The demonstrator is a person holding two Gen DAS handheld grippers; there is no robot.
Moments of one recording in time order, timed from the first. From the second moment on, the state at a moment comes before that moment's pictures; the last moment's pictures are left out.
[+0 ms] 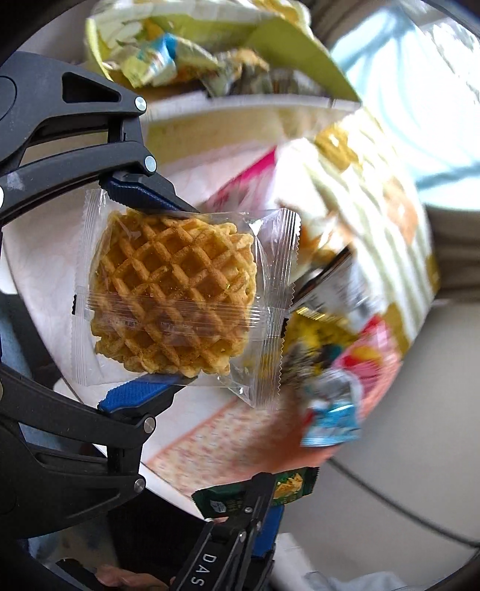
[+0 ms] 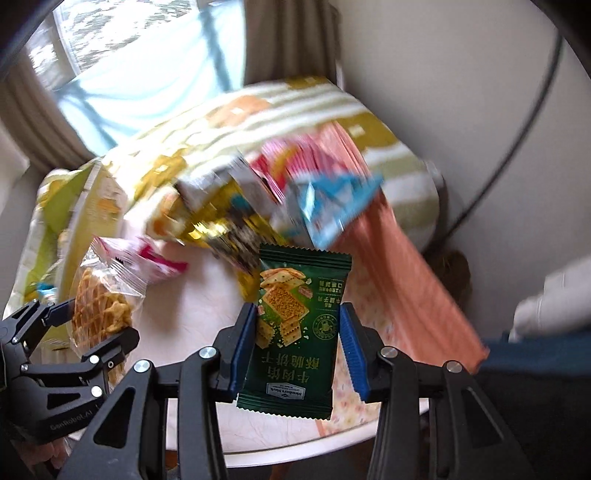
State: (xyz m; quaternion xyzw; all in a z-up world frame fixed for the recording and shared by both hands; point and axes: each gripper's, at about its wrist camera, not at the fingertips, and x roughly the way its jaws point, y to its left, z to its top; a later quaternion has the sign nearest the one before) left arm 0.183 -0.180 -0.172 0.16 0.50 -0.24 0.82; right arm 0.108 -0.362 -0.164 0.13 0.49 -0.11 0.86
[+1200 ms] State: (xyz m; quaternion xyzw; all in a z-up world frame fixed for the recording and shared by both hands) left arm 0.288 0.115 -0.133 -0.01 0.48 -0.06 0.88; right arm 0.258 -0.099 -0.117 0.03 0.44 0.11 0.89
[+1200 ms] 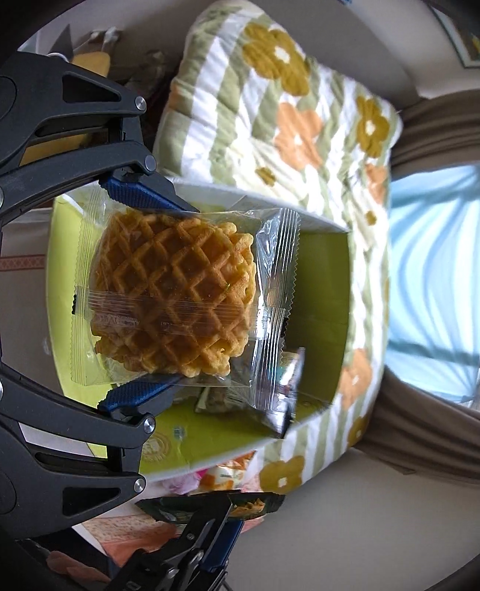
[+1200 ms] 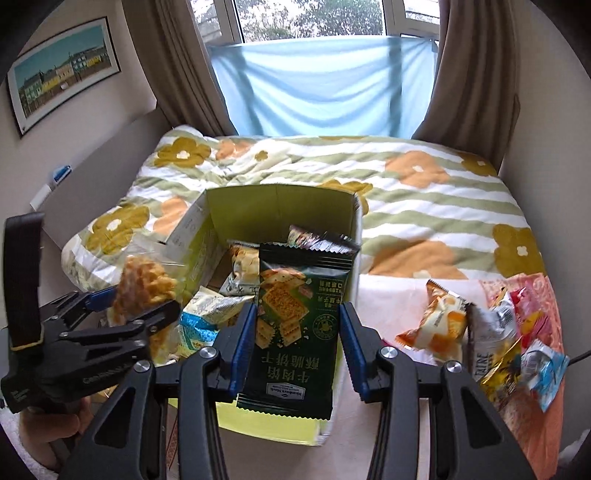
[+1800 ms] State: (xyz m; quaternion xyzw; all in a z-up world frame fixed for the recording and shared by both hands) left arm 0.260 0.128 -0.127 0.00 0.49 -0.02 0.87; right arm 0.273 -0.091 -0.140 0.04 0.48 0.15 0.86
